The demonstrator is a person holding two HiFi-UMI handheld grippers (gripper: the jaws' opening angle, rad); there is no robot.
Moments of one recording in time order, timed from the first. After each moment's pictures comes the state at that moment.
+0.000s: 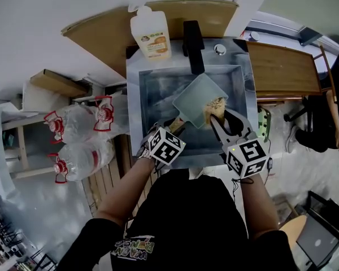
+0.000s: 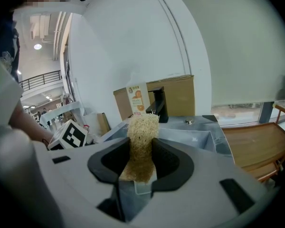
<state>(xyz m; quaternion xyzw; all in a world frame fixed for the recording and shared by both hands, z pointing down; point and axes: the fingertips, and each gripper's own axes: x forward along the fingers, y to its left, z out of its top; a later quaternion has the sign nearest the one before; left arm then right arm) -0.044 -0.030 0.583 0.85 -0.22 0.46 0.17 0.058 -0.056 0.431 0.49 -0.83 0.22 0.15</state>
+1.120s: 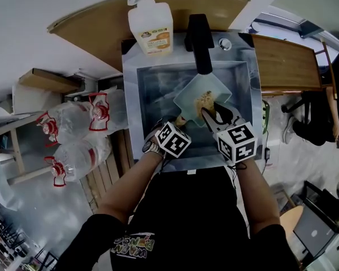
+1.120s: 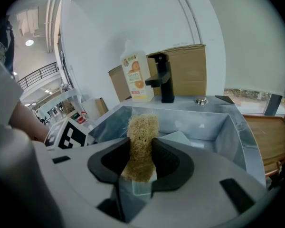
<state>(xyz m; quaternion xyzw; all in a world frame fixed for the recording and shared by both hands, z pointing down) -0.051 -0.036 0.651 0.81 -0.19 0.52 0.21 0.028 -0.092 0.507 0.46 -0.81 0.28 0.23</state>
